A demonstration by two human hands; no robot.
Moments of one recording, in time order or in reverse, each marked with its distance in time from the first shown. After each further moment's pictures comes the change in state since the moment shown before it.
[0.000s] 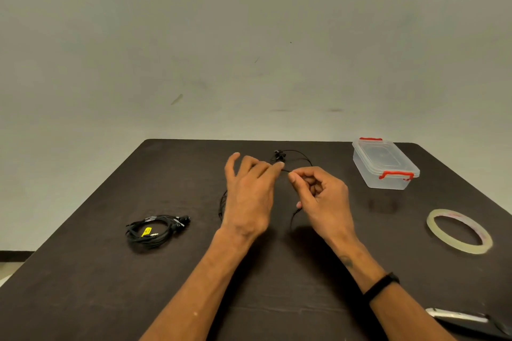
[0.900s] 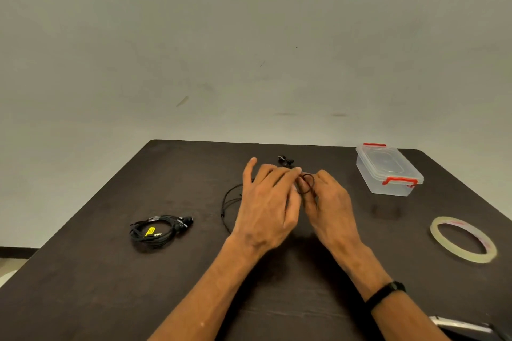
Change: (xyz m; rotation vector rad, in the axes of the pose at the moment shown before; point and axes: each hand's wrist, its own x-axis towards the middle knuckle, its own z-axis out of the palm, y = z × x) left_hand -0.004 0.027 -0.015 -0.218 -0.049 0.011; right_hand 0.004 0.011 -0.002 -0.530 0.048 -0.400
